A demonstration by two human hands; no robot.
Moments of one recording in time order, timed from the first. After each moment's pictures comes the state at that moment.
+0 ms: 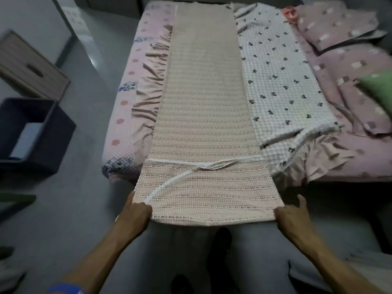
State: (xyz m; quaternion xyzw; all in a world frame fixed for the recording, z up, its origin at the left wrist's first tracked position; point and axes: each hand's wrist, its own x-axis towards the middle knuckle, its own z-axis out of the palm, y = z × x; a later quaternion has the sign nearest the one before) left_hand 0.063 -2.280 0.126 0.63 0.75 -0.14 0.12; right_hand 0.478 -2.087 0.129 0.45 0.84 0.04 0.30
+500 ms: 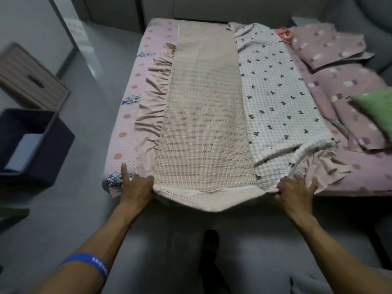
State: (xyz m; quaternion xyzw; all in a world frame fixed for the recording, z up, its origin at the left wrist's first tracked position) left_hand 0.012 -2.203 0.173 0.57 0.81 -0.11 0.06; right_hand 0.408 -2.025 0.173 0.58 0.81 0.05 0.08
